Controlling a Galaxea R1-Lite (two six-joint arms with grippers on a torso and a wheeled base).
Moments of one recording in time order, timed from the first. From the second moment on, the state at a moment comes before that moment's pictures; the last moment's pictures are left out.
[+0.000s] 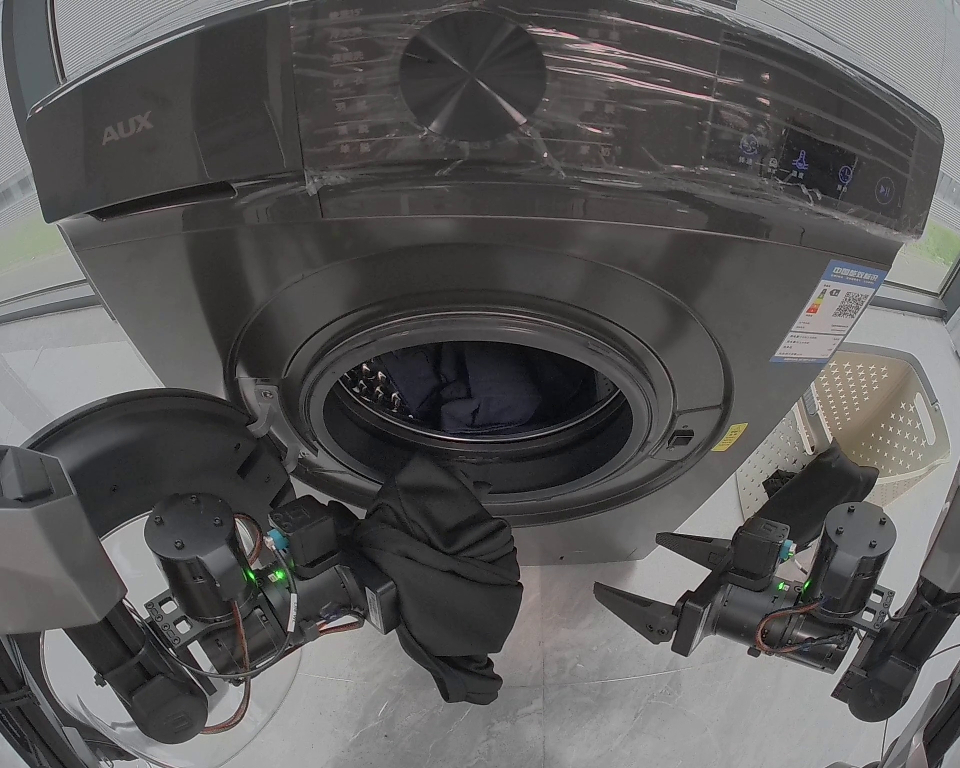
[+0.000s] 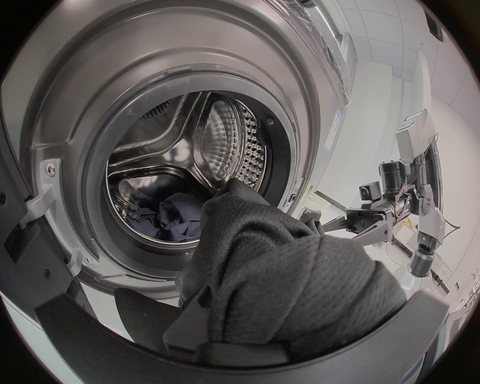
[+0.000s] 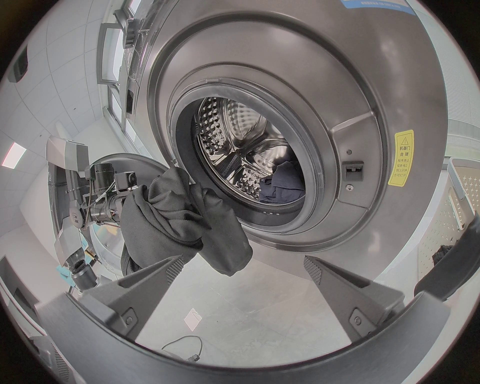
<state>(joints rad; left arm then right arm) -0.60 1.90 -0.28 -1.55 -0.14 0.02 0.62 1.87 -0.15 -1.54 0.14 0.16</state>
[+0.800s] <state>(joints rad) -0.68 2.08 -0.62 -1.55 0.02 -0.03 0.72 1.84 -0.10 -1.55 0.13 0.16</state>
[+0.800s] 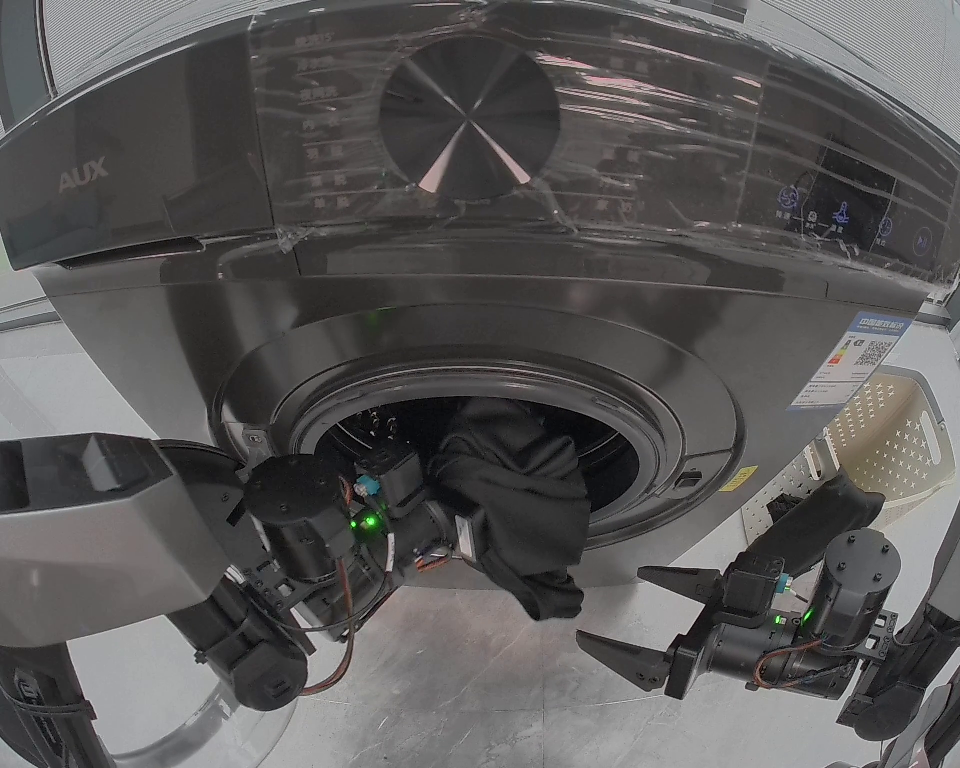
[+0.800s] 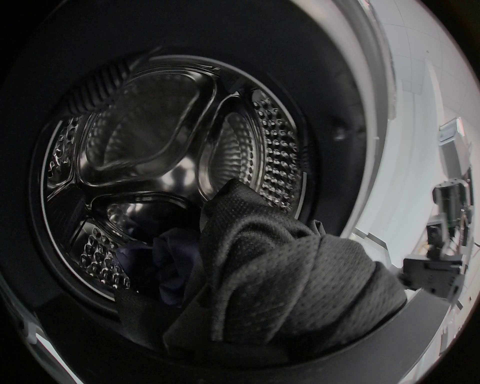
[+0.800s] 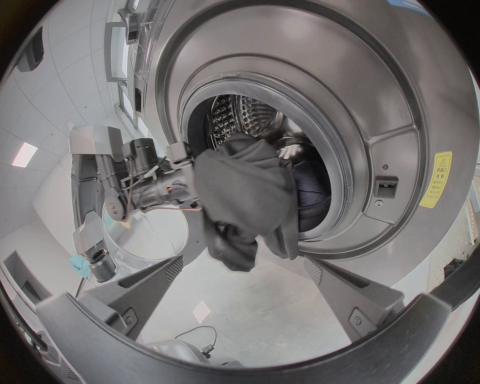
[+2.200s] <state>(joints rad) -0.54 2.54 -1.60 -1.17 0.16 -0.09 0.73 1.81 -0.07 -1.54 0.14 0.15</state>
